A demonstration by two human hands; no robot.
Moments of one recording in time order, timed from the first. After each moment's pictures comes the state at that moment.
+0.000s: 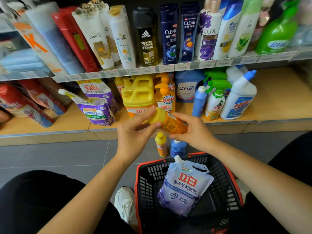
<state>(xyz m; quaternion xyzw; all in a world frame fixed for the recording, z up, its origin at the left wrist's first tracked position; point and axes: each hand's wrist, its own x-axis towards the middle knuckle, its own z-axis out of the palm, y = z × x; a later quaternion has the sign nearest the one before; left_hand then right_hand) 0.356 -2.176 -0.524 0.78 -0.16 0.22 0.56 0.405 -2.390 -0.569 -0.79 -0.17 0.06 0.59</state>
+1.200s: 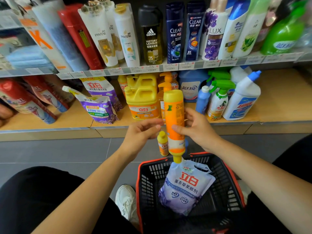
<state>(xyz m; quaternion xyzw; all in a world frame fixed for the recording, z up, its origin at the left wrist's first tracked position) 0.366 -2.168 -0.542 0.72 0.00 -0.07 0.70 0.401 -2.385 -0.554 -0.70 -0.12 0.09 0.69</state>
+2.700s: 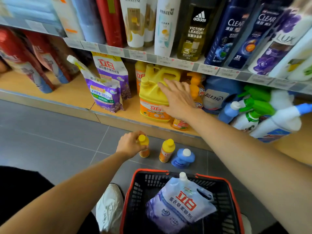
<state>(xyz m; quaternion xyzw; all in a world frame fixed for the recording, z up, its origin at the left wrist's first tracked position) 0.430 -2.084 -0.718 0.93 0.13 -0.05 0.35 0.571 -2.264 -0.576 -0.94 -0.33 -0.08 0.02</state>
